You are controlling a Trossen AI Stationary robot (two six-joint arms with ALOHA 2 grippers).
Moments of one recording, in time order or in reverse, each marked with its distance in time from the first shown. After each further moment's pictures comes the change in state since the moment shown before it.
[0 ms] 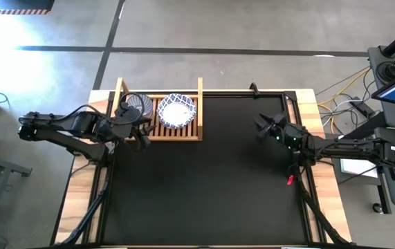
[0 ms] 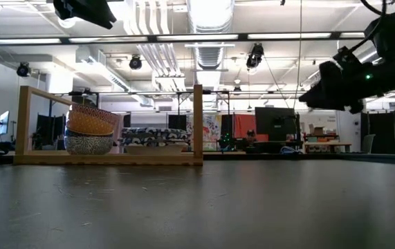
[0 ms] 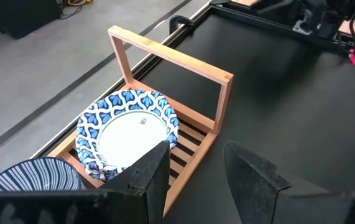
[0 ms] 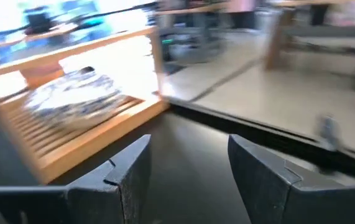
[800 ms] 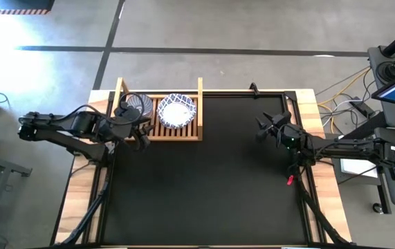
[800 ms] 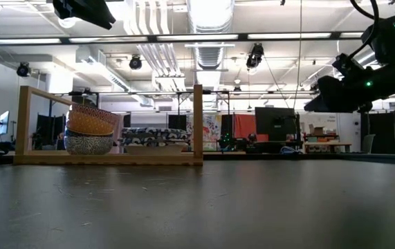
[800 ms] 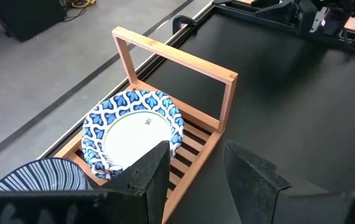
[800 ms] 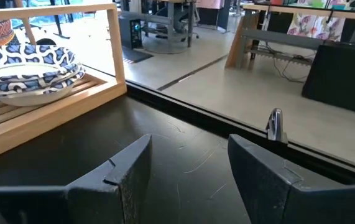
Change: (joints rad) left arm 0.000 -0.003 0.000 -0.010 -0.012 0.013; right arm 0.001 0.002 0.000 -0.081 0.150 -0.083
